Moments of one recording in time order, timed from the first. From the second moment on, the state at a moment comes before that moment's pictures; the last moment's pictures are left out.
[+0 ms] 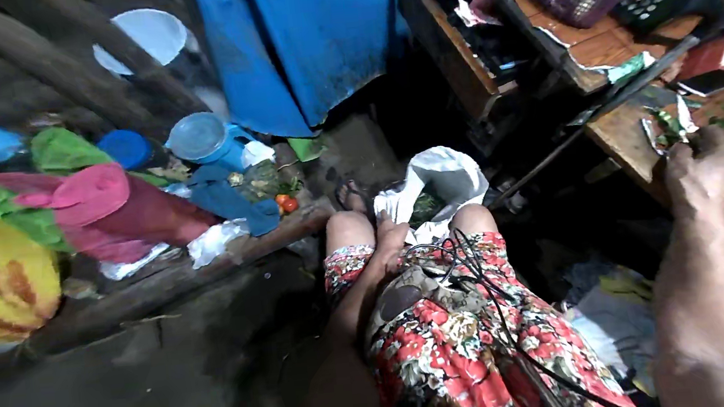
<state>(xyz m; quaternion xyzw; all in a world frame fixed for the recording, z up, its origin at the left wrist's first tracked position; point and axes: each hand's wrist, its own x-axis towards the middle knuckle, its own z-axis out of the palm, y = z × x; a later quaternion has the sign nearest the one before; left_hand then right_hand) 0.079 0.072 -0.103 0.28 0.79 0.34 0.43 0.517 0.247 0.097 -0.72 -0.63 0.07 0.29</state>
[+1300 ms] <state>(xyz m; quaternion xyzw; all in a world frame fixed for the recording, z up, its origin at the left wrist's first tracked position) 0.082 0.118 -0.111 0.26 0.78 0.37 0.42 0.505 0.254 0.091 -0.72 -0.65 -0.10 0.22</state>
